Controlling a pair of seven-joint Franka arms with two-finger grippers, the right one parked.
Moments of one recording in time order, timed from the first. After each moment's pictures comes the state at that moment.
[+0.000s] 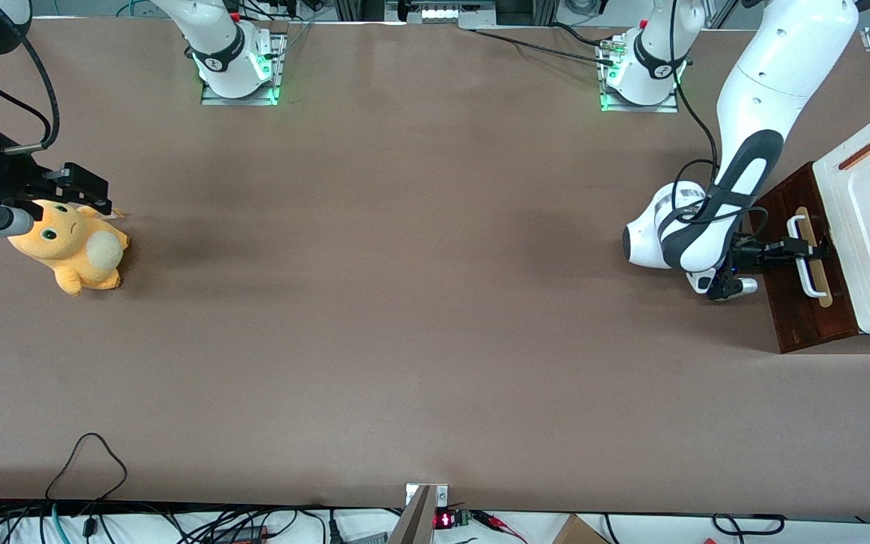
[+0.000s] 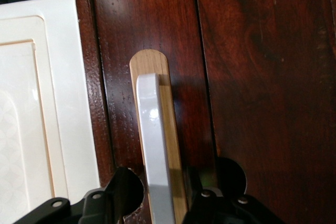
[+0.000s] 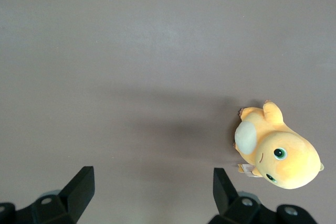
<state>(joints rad) 0.07 0.63 -0.22 -2.10 1.59 1.41 -1.04</state>
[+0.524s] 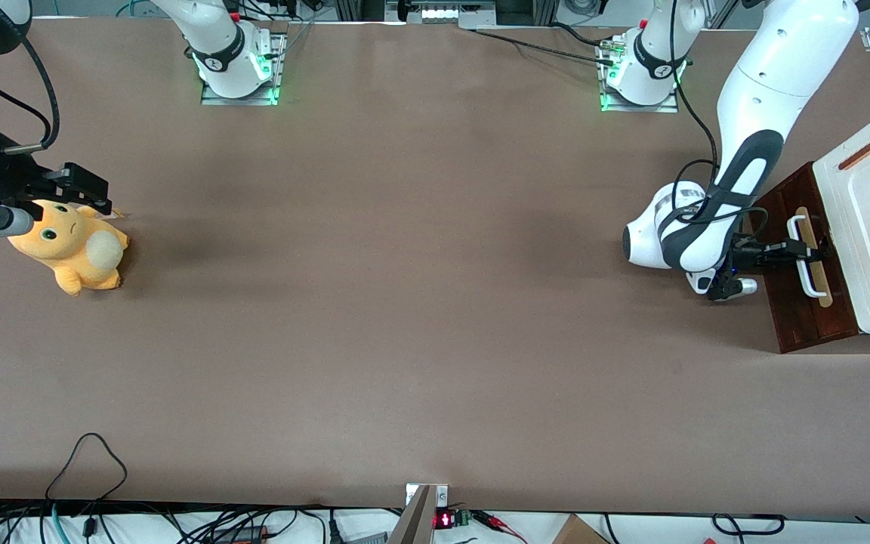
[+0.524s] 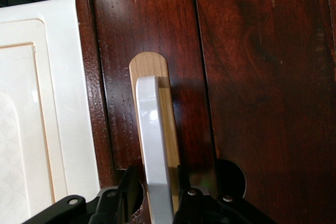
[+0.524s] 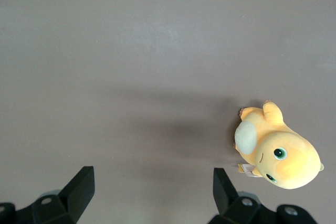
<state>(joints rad) 0.07 0.63 -0.22 -2.10 1.59 1.41 -1.03</state>
